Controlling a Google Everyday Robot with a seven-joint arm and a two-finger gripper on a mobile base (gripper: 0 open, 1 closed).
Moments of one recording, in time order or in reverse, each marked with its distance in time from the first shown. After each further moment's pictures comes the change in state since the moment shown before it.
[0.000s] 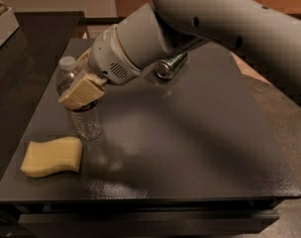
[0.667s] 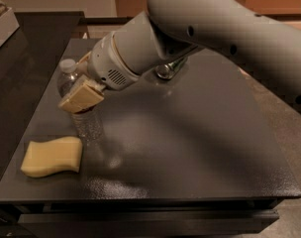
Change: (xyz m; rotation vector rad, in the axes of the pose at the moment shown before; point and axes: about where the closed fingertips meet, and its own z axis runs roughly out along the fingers) arm 0.010 0.001 0.011 0.009 0.020 0.005
